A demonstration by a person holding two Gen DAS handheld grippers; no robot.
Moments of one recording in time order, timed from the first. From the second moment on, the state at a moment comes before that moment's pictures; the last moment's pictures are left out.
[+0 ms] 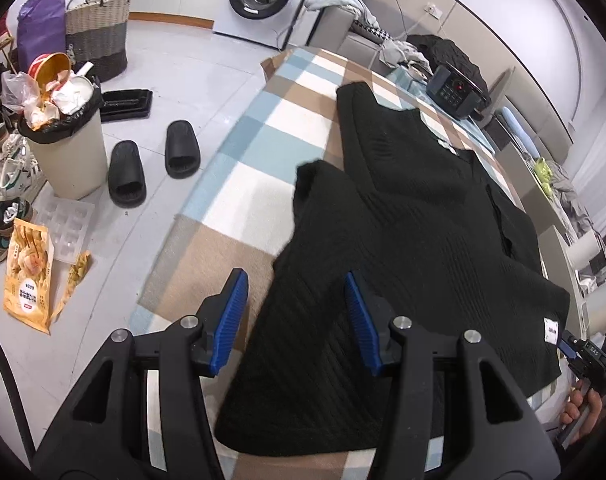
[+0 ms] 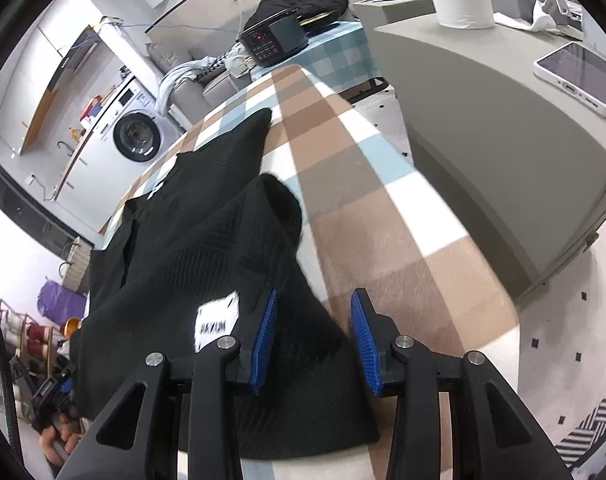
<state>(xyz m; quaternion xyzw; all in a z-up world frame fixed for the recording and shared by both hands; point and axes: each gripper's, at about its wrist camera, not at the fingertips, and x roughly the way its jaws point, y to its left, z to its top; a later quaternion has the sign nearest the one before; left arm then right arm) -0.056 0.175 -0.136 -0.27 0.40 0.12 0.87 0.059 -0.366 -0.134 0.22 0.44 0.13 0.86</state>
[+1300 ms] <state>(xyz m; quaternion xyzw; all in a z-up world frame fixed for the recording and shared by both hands) -0.120 0.153 -0.144 -0.30 0.41 0.10 0.85 0.001 -0.369 -0.129 0.26 0.38 0.16 0.87</state>
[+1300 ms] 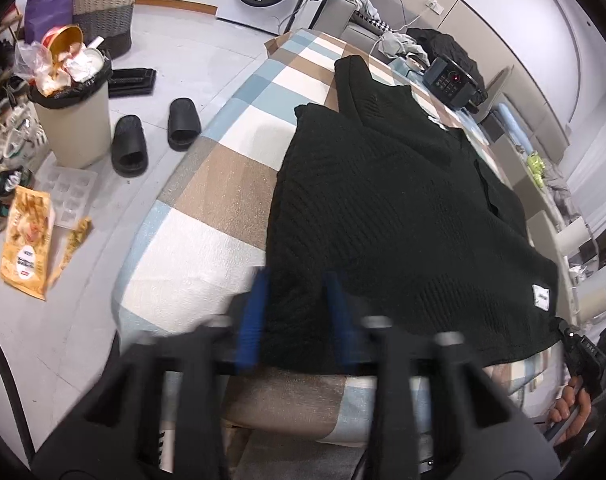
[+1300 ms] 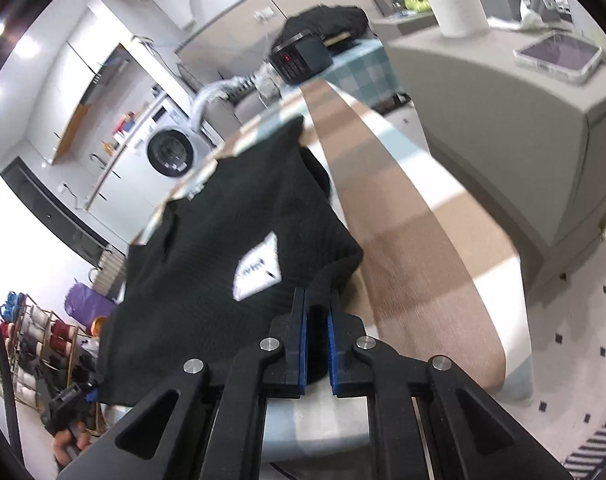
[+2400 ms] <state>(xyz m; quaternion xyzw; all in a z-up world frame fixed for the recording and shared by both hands) 0.083 0.224 -0.051 -0.32 0.29 0.07 0.90 0.181 -0.332 -0.039 0.32 0.29 0.13 0.89</state>
